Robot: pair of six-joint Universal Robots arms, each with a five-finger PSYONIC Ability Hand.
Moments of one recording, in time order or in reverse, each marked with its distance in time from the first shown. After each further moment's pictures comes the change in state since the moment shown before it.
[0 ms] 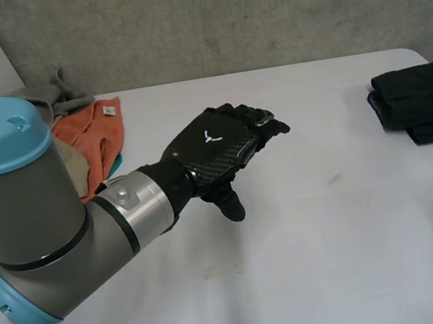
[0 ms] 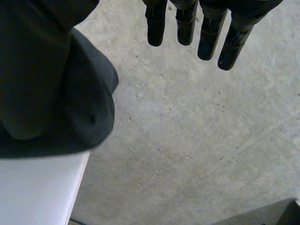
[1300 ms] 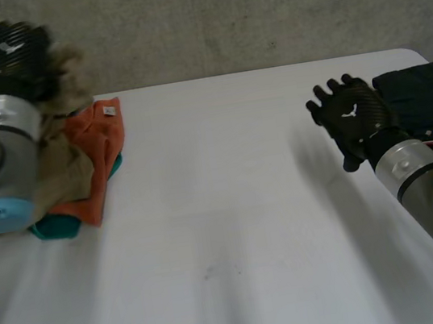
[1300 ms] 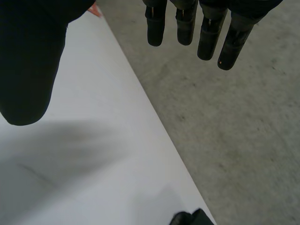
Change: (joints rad) left arm 0.326 -0.037 0.080 0.400 -0.517 0.151; right arm 0.530 -0.950 1.447 -0.479 -0.125 -0.158; left_hand 0.916 0.992 0.975 0.993 0.939; right_hand 0.000 0.000 0.000 0.000 0.000
